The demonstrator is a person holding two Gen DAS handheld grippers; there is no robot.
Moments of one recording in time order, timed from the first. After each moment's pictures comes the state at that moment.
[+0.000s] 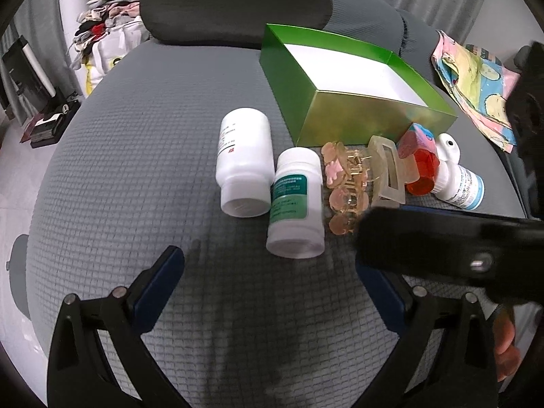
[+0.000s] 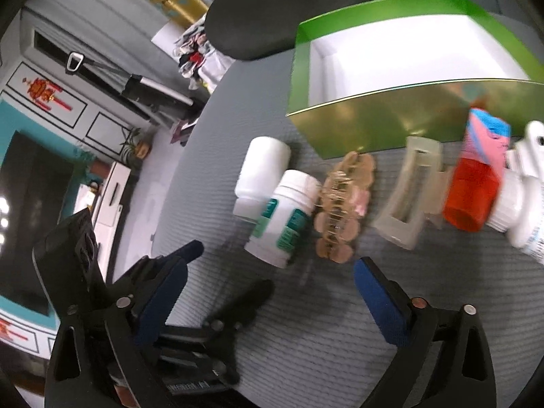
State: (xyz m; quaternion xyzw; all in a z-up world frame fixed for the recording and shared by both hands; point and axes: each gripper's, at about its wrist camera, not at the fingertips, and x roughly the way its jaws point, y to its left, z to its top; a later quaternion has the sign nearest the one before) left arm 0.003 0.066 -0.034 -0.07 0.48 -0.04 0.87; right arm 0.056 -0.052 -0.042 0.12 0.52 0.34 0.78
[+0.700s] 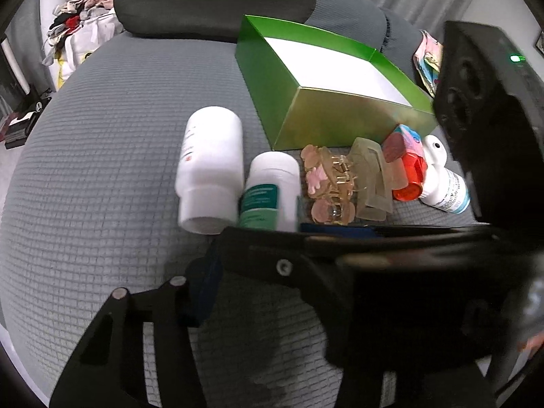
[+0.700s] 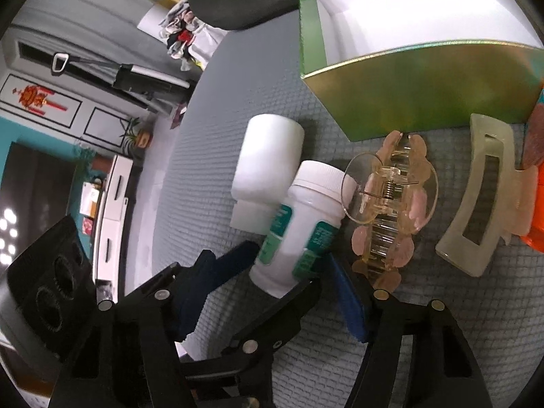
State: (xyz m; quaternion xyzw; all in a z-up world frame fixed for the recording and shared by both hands) left arm 0.023 0.062 -0.046 -0.10 0.48 -0.10 0.87; right arm 0.096 -0.009 -0.075 0.15 0.57 0.34 0.73
